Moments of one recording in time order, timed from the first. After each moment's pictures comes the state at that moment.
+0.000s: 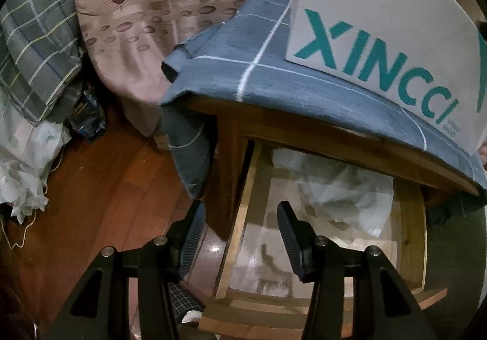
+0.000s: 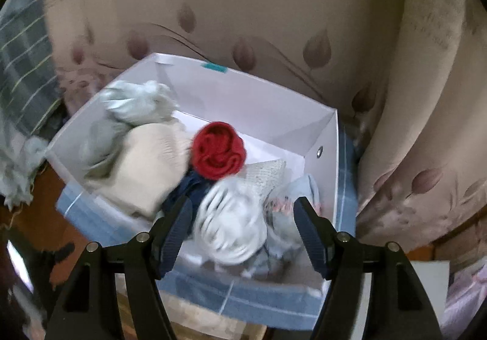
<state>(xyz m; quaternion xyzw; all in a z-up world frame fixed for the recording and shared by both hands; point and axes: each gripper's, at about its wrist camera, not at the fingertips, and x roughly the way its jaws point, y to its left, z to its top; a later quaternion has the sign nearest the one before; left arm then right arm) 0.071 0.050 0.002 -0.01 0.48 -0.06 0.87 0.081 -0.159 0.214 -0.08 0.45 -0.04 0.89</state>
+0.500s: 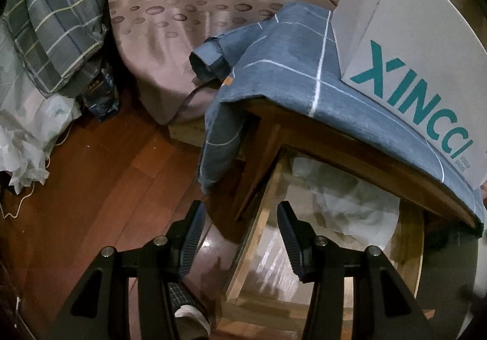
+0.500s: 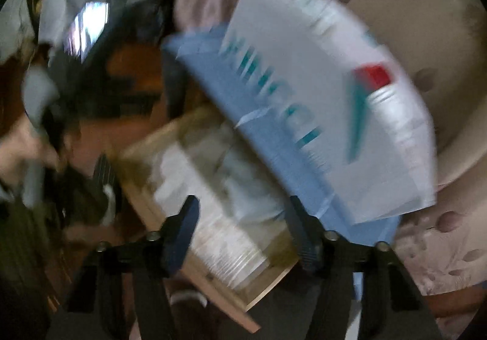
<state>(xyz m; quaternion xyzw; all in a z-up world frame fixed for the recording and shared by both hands) 0.074 0.084 0.005 -0.07 0.49 -0.02 0.87 -0.011 -0.055 0.098 -0.27 0.53 0.13 0.79</state>
